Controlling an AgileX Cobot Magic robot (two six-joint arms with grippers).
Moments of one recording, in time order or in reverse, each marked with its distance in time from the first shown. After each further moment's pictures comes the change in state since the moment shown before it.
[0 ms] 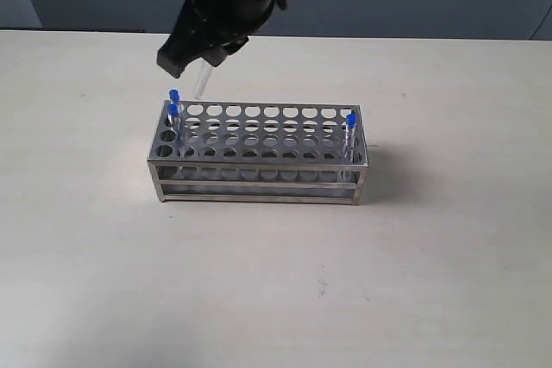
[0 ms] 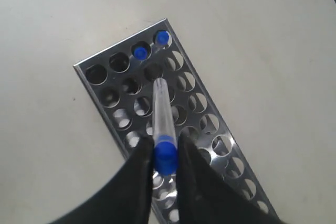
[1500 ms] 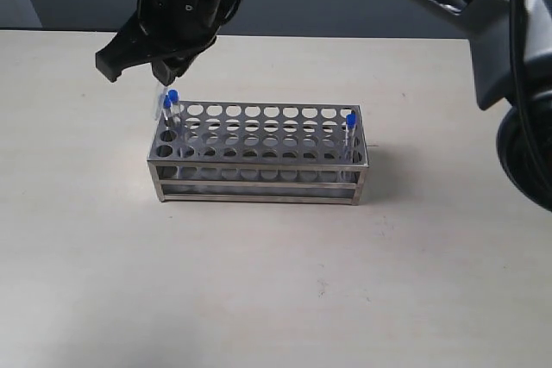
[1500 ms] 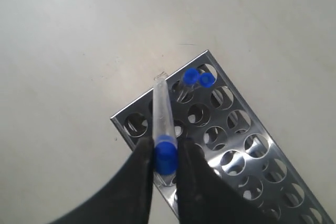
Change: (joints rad) left arm 0.000 0.000 0.000 0.000 0.000 0.000; right arm 0.018 0.240 -0.294 0.111 0.103 0.123
